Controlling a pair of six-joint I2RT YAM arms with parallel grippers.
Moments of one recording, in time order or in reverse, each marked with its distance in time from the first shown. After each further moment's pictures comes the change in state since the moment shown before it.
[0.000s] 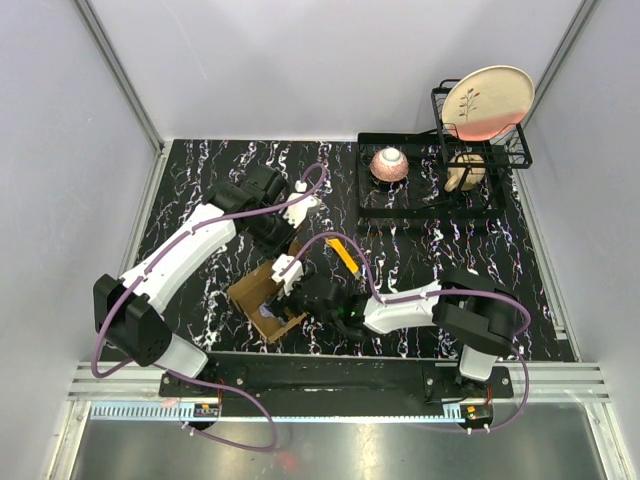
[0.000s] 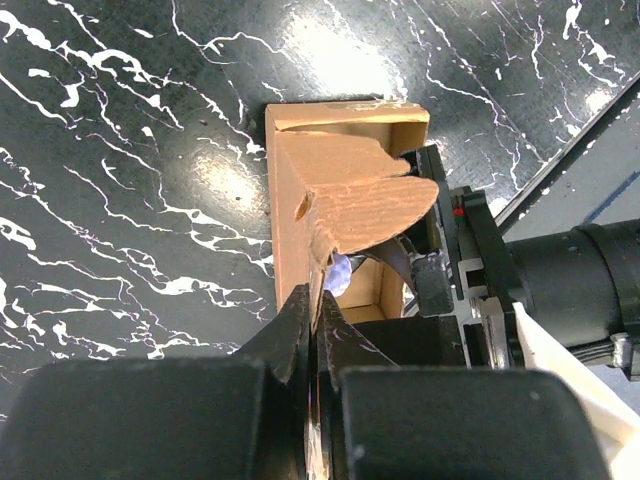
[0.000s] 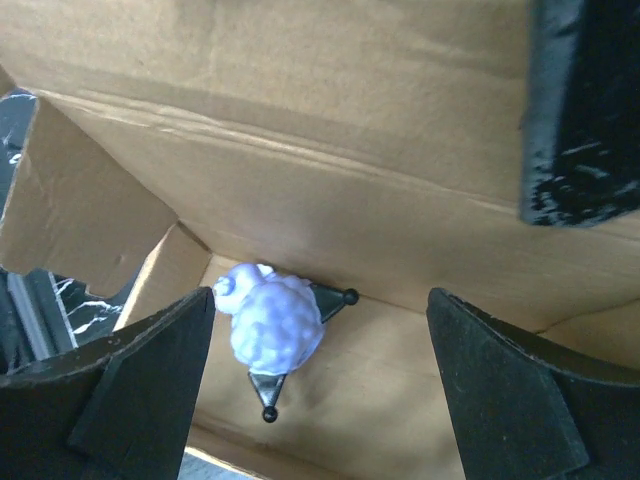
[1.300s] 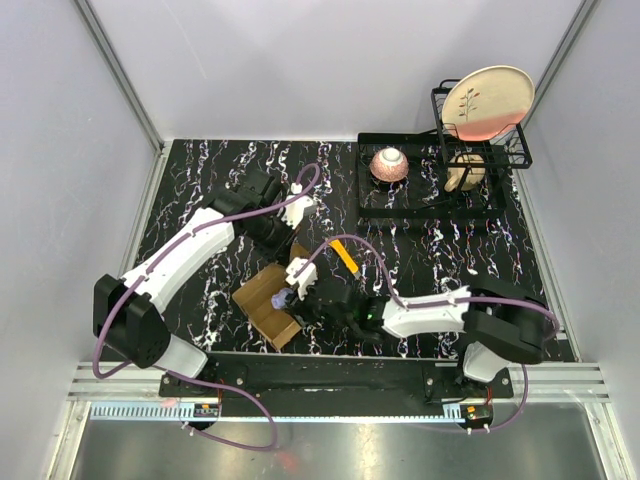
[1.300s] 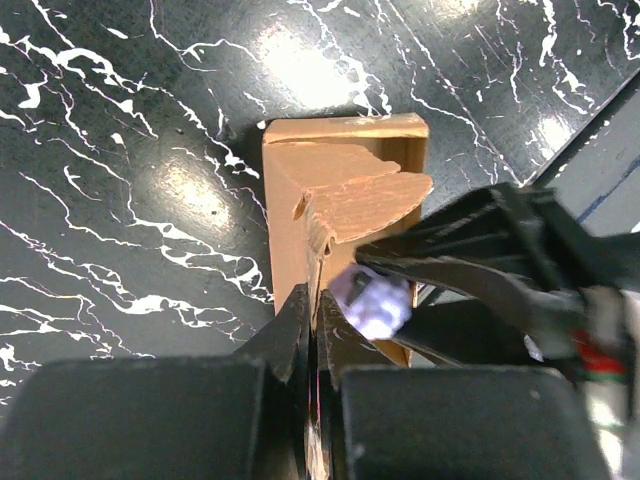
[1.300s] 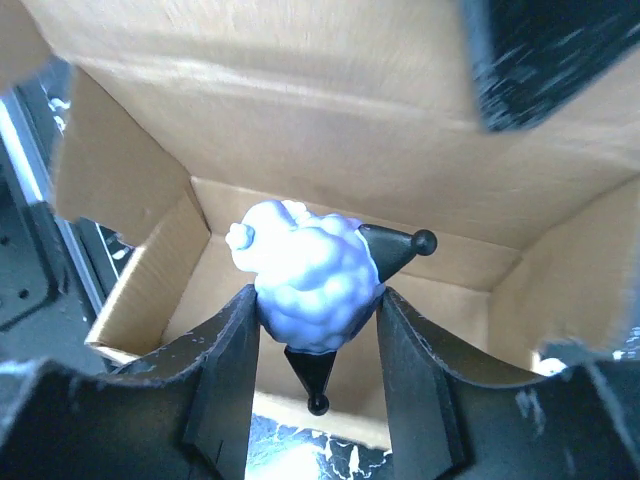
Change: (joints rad) left arm 0.042 -0.013 -0.082 0.082 0.068 -0.059; right arm 0.003 -0.110 -0.075 -0.146 -0.062 0.087
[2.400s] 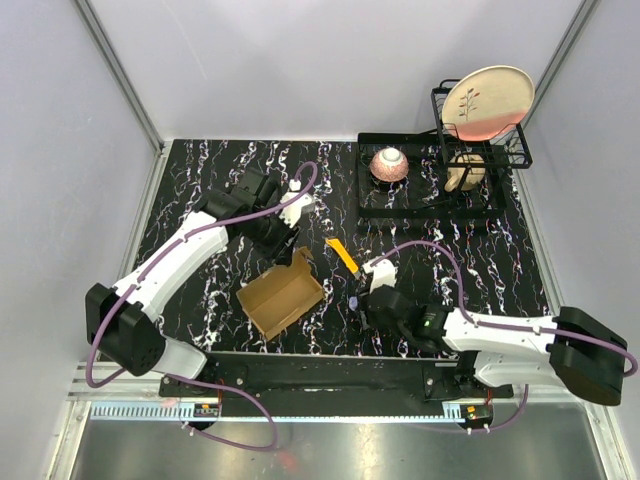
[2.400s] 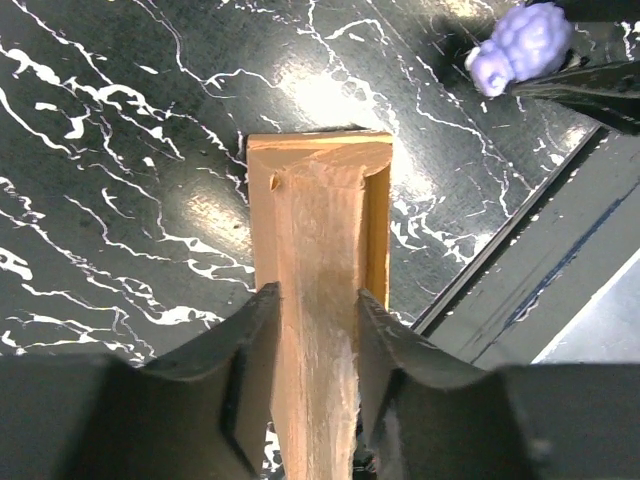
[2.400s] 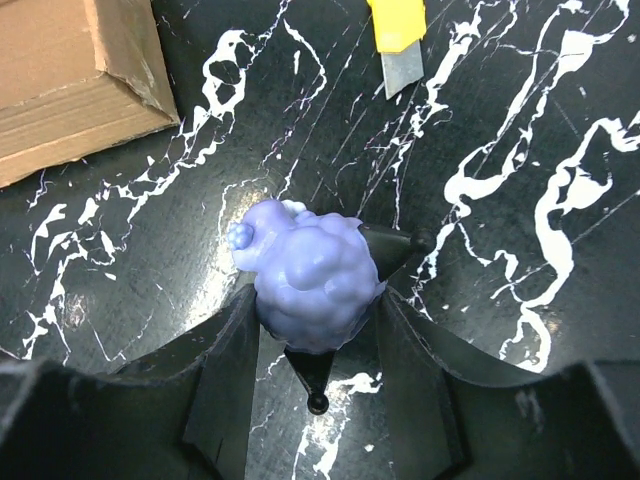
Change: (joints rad) left arm 0.005 -0.048 -0.010 0.037 -0.013 0.053; right arm -0.123 -0.534 -0.327 -0.521 0.268 0.394
